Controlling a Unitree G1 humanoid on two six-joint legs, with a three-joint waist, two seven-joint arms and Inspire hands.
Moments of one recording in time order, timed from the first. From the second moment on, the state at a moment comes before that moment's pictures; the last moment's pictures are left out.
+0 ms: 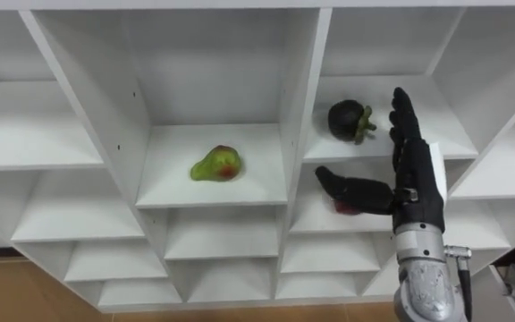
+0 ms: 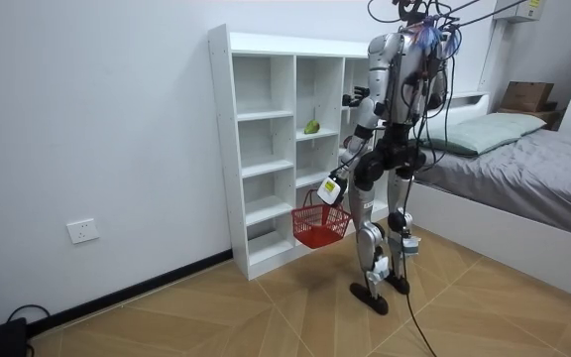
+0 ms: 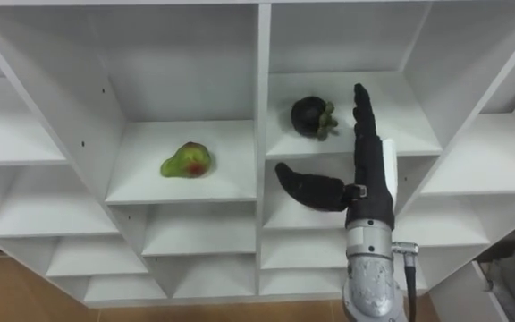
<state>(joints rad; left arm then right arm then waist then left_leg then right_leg) 0.15 0.18 0.04 1.23 -0.13 -0.11 0.14 0.14 -0.27 0.25 0.02 0.03 -0.26 -0.46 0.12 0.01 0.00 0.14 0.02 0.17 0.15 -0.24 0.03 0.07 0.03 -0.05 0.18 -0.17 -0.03</state>
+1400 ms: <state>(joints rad) 0.20 0.19 0.04 1.17 -0.09 -0.06 0.14 0.06 -0.28 0.18 0.11 0.03 -0.19 -0.43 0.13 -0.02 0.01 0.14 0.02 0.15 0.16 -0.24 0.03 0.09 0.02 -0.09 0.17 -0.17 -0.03</state>
